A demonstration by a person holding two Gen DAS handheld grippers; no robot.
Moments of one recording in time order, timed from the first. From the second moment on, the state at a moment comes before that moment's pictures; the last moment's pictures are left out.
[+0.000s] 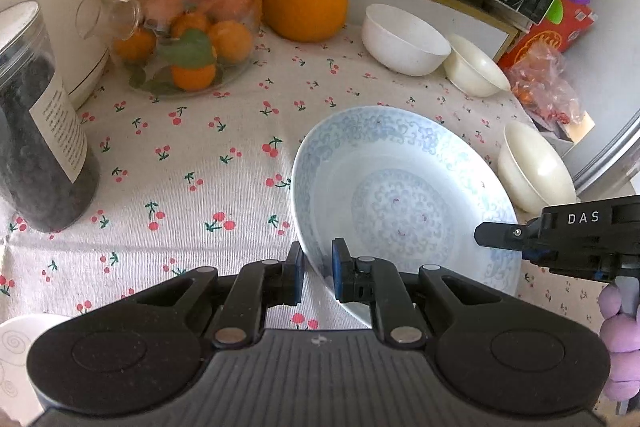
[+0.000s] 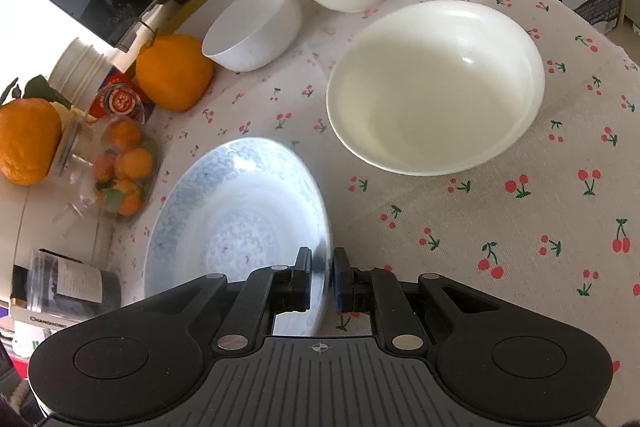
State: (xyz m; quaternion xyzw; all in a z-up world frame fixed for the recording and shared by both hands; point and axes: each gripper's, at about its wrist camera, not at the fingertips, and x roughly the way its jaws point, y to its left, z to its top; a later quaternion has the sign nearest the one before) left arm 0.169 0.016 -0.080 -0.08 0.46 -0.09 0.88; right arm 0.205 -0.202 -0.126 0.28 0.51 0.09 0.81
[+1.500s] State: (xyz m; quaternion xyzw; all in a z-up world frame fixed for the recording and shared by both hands) left arm 0.081 0.039 -0.027 -0.05 0.45 -0.11 0.88; right arm 0.135 -0.209 -0.062 0.18 0.50 0.17 0.83
